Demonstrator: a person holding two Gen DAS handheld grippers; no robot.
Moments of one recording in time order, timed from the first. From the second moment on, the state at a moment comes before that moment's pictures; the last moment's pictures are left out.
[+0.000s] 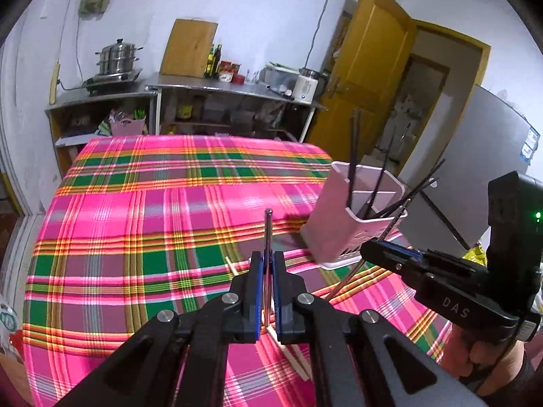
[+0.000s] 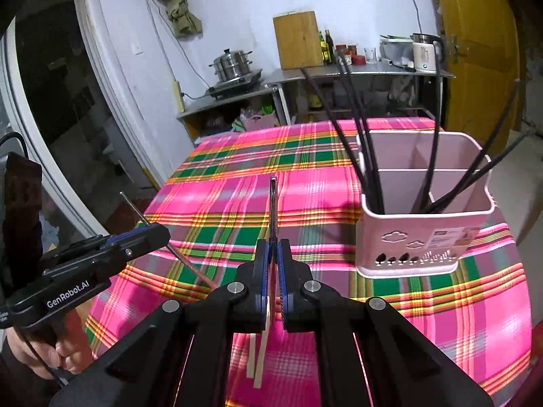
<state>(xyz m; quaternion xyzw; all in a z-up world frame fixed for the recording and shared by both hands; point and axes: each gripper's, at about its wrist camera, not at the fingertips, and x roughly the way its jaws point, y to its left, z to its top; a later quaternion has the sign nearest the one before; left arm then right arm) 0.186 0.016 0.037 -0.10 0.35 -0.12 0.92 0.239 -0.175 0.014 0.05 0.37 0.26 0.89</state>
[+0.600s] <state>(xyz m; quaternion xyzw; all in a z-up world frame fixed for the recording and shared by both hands) 0.176 -0.025 0.040 -0.10 0.37 -0.17 0.91 0.212 -0.220 0.021 0.07 0.36 0.22 0.90</state>
